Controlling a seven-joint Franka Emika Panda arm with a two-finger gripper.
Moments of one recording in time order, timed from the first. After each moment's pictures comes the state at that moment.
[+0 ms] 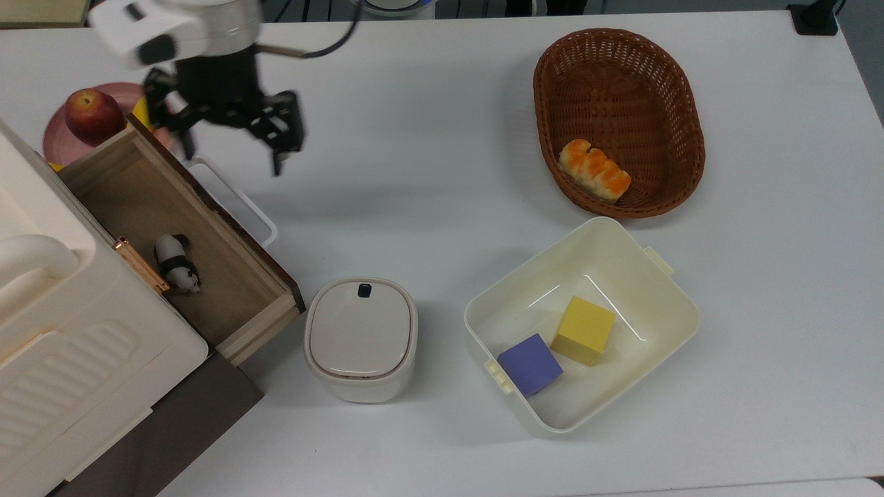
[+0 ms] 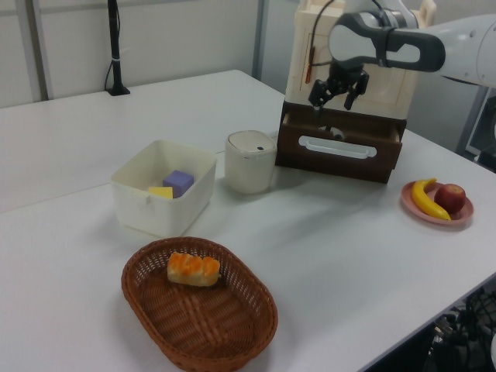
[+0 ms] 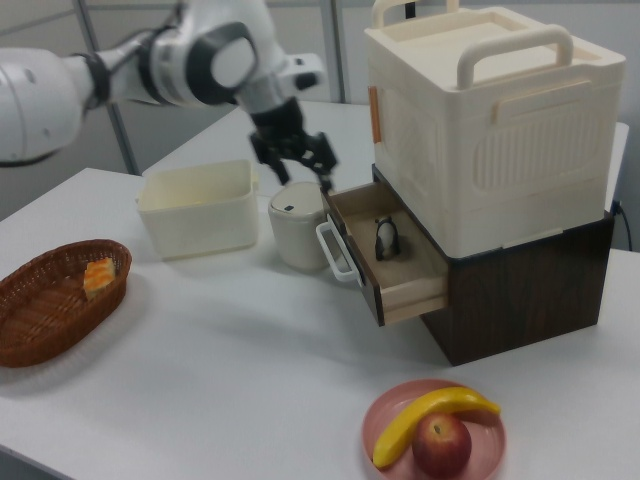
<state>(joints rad) -0.22 0.26 0.12 -1.47 -0.16 1.96 0.04</state>
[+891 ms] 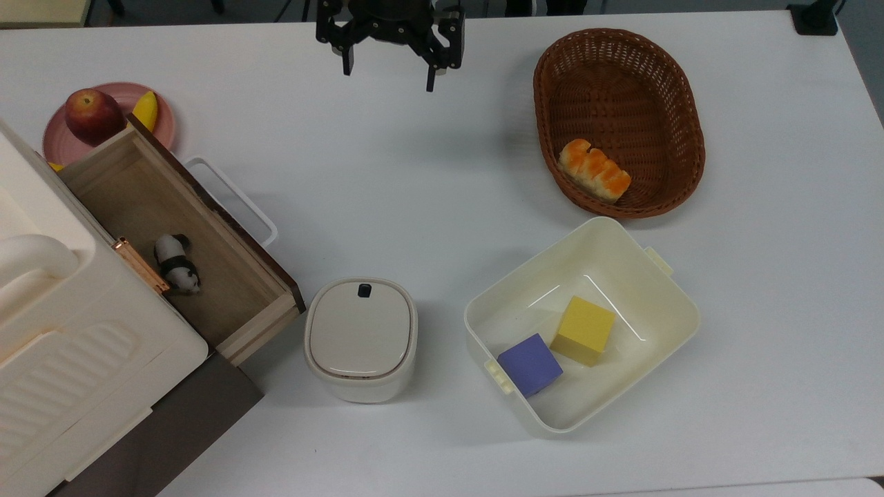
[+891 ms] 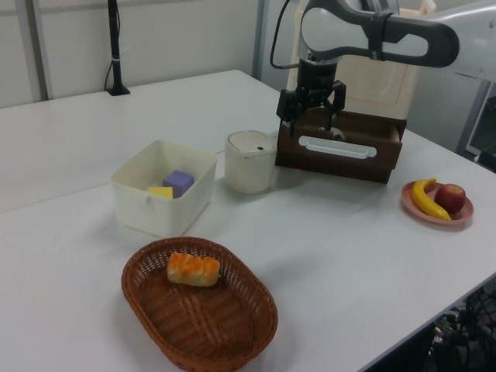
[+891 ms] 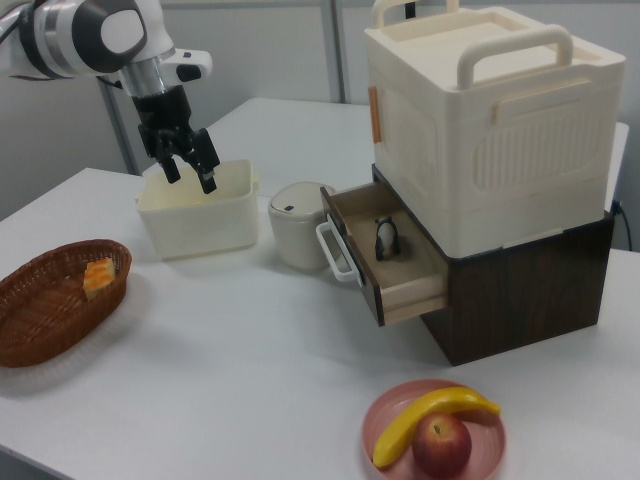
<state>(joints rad) 0.07 0.08 0.03 -1.60 -0.09 1.72 0.28</state>
